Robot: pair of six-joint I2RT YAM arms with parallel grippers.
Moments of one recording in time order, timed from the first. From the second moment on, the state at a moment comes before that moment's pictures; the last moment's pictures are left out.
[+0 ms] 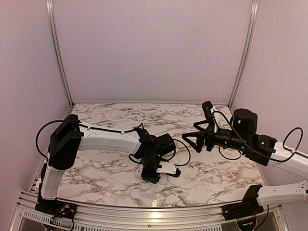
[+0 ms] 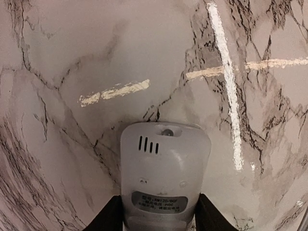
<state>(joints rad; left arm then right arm) -1.14 2.20 1.68 -0.84 0.07 0.66 0.77 0.90 0.69 -0.05 -0.20 0.16</state>
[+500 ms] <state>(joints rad) -1.06 1.78 1.38 -0.54 0.31 0.51 0.75 0.91 0.70 -0.06 -0.22 0.15</state>
